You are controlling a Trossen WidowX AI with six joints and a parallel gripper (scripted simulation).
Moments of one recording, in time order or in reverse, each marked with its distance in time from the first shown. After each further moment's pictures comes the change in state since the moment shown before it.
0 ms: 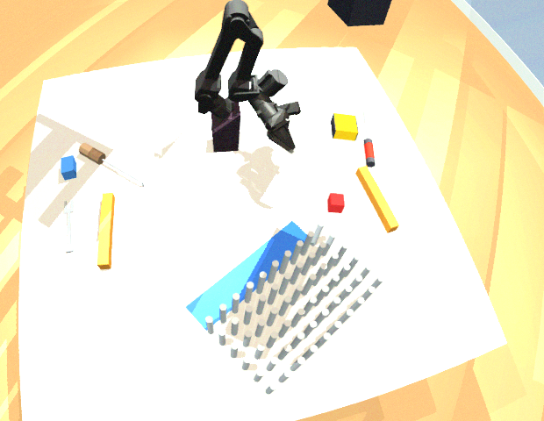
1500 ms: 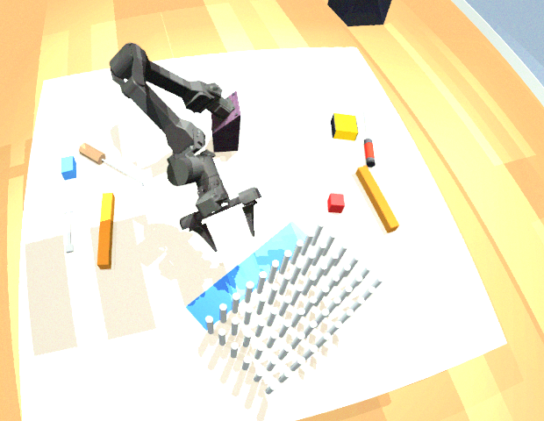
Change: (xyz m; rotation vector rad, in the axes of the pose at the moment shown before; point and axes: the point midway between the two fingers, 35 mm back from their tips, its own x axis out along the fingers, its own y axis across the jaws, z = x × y) arm 0.120 -0.221 -0.248 1.673 0.155 -0.155
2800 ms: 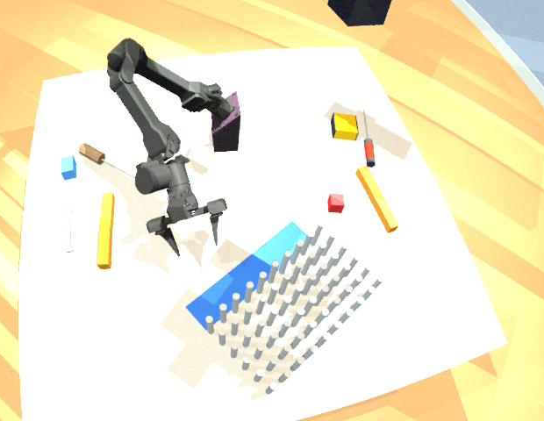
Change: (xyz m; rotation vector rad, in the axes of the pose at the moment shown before) arm -0.016 -0.085 -0.002 -0.156 0.066 -0.119
